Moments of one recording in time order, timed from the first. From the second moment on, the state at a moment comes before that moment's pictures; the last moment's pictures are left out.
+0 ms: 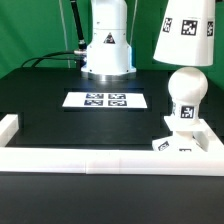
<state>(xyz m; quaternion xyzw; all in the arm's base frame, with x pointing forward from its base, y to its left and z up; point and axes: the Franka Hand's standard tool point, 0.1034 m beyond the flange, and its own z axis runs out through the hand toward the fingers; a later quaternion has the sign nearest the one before) 0.619 0.121 0.240 -0.99 0.08 0.00 0.06</state>
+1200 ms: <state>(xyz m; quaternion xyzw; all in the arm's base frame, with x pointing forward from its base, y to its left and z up) 0.615 0.129 0.192 -1.00 0.08 0.02 0.05</state>
